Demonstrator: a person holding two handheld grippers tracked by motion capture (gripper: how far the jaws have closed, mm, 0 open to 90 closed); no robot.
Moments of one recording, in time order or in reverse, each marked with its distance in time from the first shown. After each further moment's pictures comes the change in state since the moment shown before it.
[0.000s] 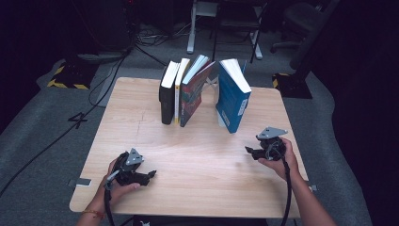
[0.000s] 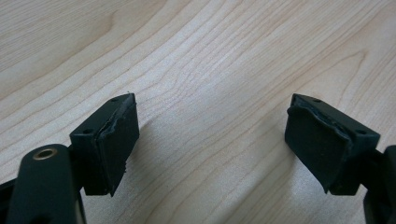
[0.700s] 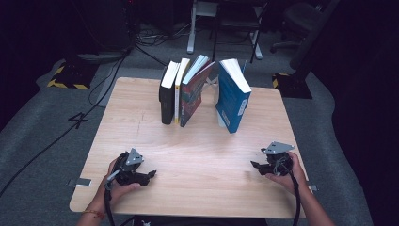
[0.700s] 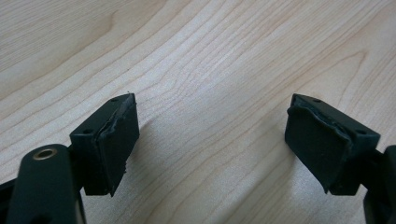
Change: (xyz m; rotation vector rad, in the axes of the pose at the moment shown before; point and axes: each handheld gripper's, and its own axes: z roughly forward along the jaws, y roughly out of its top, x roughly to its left) left arm 0.000 0.000 0.000 0.000 0.000 0.000; right arm 0.012 -0.045 -0.016 0.034 0.049 -0.018
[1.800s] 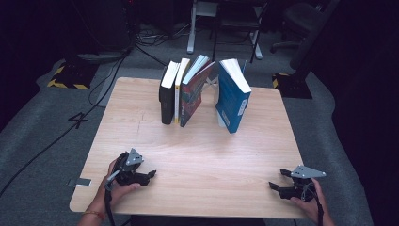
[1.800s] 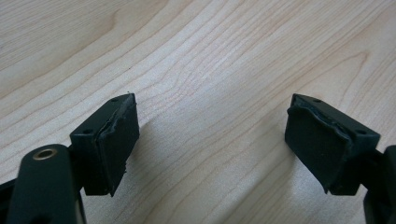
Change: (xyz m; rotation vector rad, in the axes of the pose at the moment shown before) left arm -0.001 0.000 0.000 0.000 0.015 -0.008; right arm -0.002 -0.099 -0.033 -0.097 0.059 0.197
